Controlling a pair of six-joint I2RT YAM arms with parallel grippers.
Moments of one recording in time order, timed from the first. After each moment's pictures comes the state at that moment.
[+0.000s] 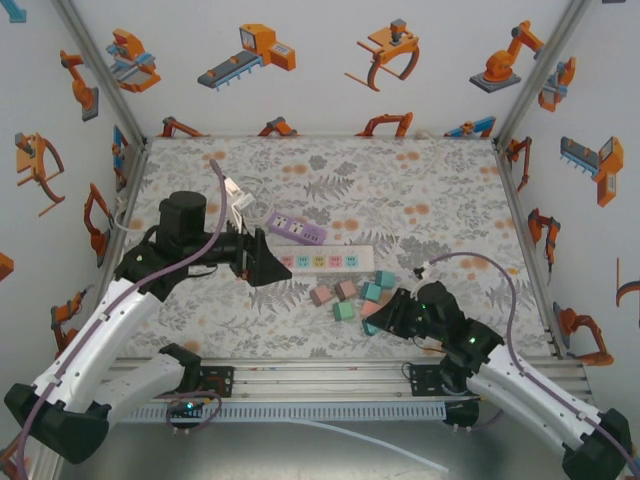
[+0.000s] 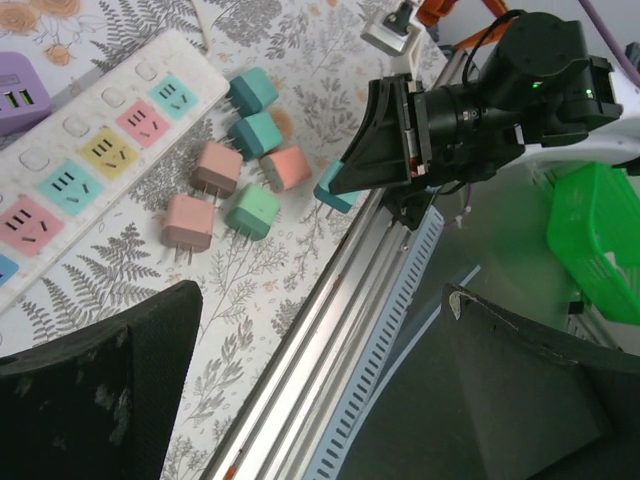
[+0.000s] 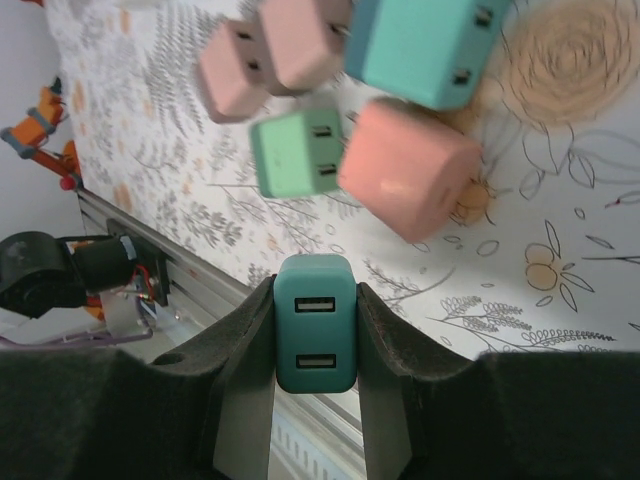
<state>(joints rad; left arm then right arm) -0.53 0.94 1.00 -0.60 0.70 -0.24 0.73 0.46 0.17 -0.35 -0.20 1.03</state>
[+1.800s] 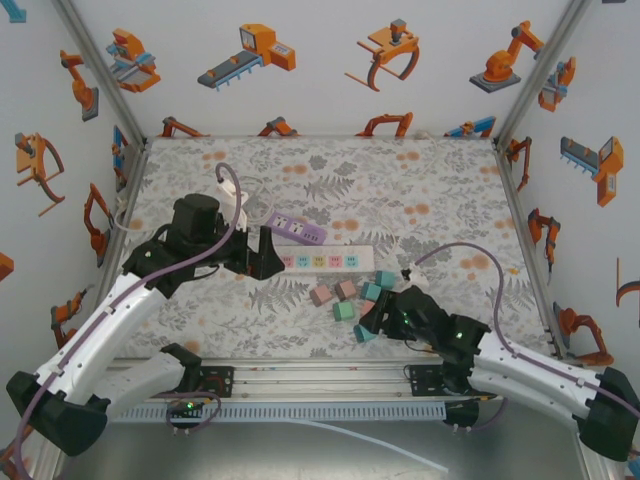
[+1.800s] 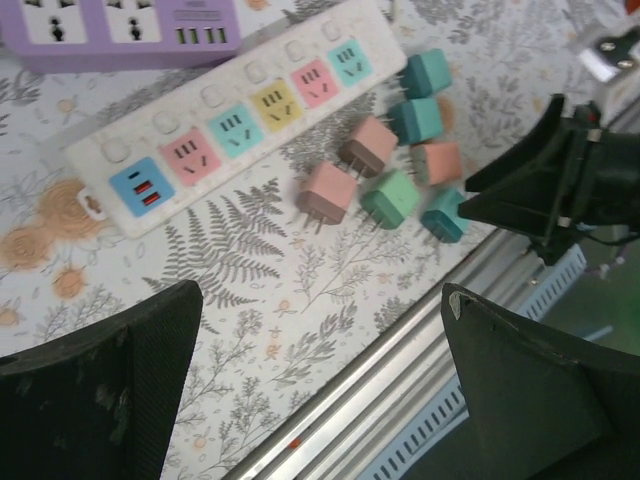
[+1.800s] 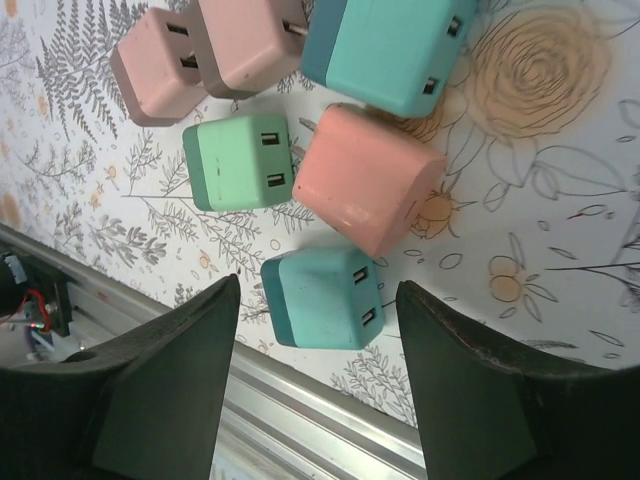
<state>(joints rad) -0.58 0.98 1.00 -0.69 0.29 -0.24 0.95 0.61 0.25 -0.36 0.12 0.99</state>
